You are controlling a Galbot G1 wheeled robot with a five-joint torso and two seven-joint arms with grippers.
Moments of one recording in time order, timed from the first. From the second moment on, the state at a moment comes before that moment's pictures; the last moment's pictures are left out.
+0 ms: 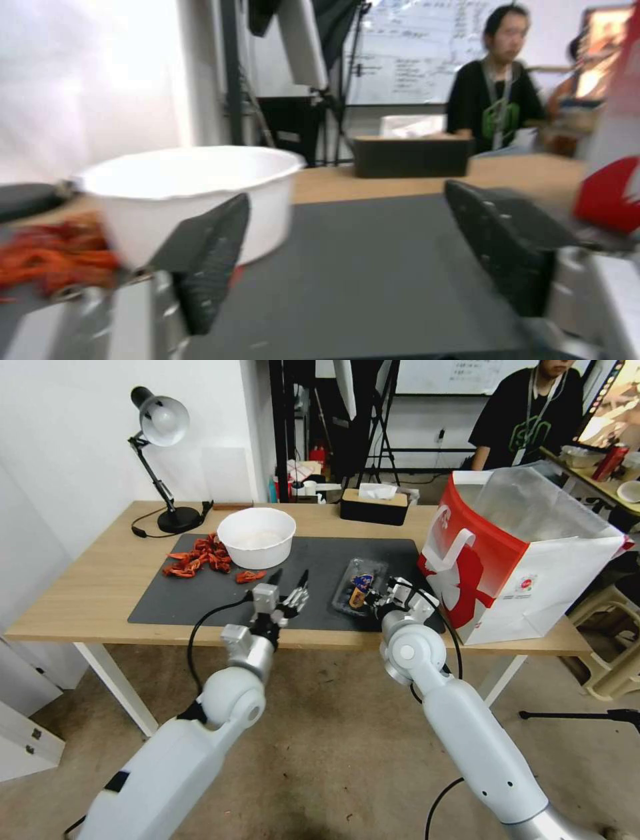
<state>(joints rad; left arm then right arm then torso) 1.04 -1.05 -0.06 -1.92 -0.48 -0.02 -0.31 -0.79 1.28 0.09 1.71 1.11 -0.27 0.66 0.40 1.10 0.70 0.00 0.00</state>
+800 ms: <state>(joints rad) 1.38 -1.01 -0.28 -1.96 -0.39 -0.13 -0.33 -0.79 1.27 0.09 1.71 1.10 -0.27 0.65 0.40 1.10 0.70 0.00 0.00</state>
